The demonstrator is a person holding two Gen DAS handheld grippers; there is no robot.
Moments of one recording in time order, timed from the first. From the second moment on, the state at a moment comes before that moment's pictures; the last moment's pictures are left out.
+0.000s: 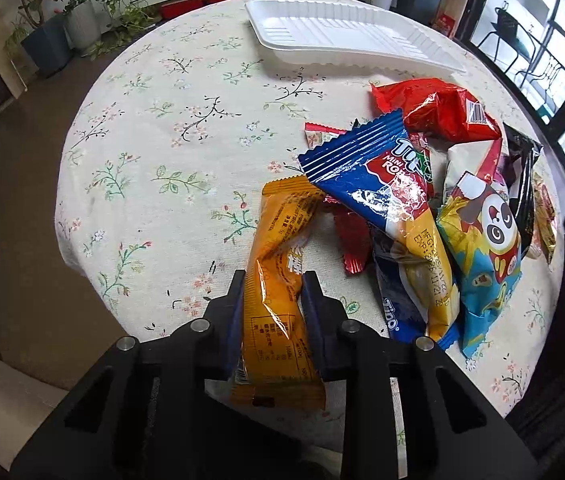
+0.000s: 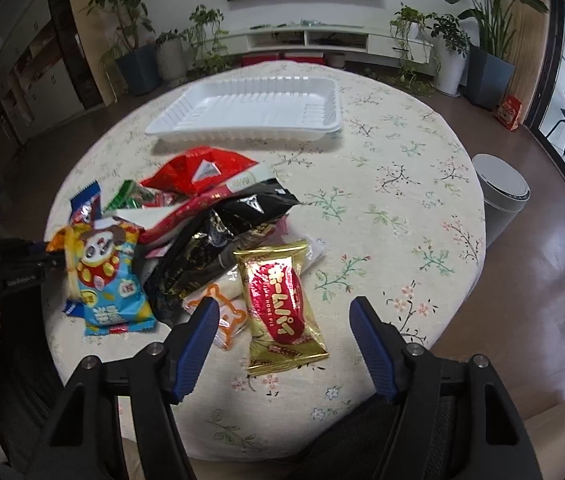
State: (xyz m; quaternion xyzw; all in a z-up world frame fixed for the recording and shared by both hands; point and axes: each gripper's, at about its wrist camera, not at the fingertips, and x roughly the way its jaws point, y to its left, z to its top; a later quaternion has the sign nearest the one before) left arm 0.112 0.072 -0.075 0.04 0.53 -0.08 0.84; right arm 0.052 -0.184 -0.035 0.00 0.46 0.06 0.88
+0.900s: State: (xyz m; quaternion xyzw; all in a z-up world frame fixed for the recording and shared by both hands) left arm 0.109 0.079 -0.073 0.03 0.53 -0.12 0.84; right arm 0.079 -0.182 -0.062 0.00 0.53 0.08 0.85
